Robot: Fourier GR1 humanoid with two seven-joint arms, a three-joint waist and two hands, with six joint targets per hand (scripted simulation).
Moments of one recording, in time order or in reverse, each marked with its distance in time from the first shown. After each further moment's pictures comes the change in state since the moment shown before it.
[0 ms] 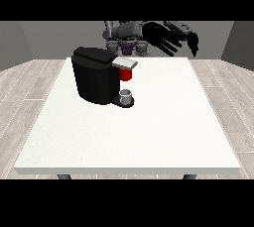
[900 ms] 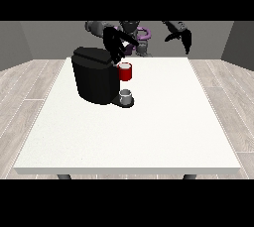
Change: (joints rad) left arm 0.165 0.017 0.059 0.018 -0.013 0.056 -0.022; right arm 0.141 0.061 0.026 0.175 -0.021 -0.024 -0.017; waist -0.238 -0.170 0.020
